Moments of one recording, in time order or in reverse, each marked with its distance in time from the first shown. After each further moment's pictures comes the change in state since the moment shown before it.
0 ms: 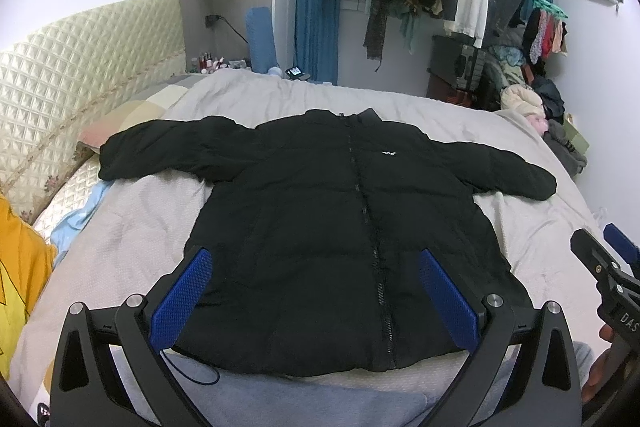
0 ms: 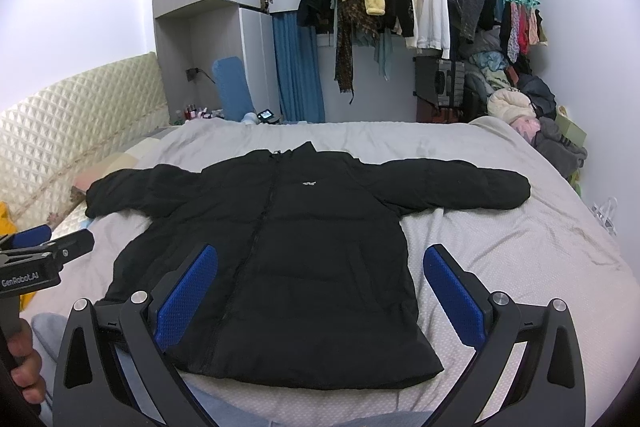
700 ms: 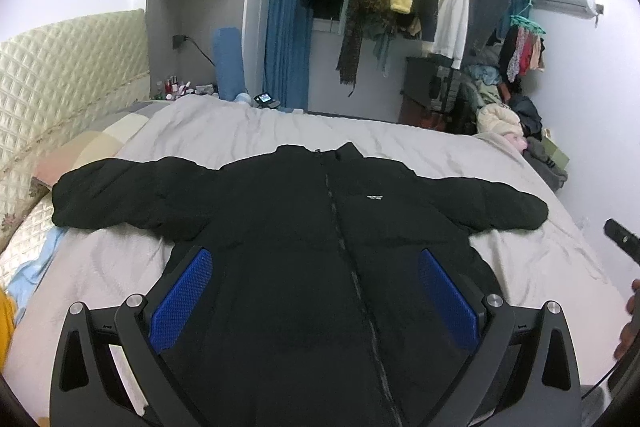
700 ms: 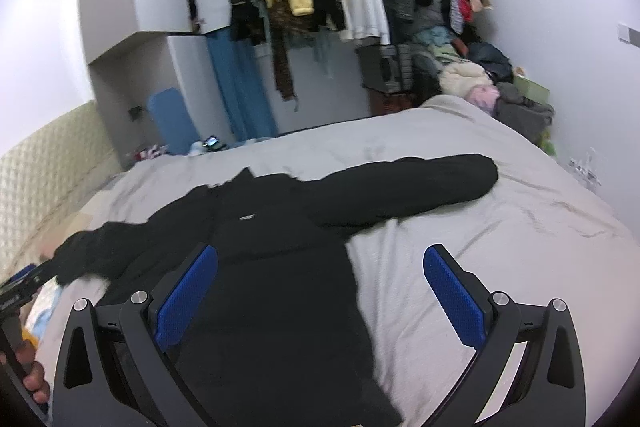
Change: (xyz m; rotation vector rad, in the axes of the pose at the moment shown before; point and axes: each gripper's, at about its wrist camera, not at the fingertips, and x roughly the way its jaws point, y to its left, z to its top) left arm 0.102 0.017 0.066 0.022 -0.098 -0.111; right arm 0.057 -0.114 0.043 0.210 -0.020 -0.137
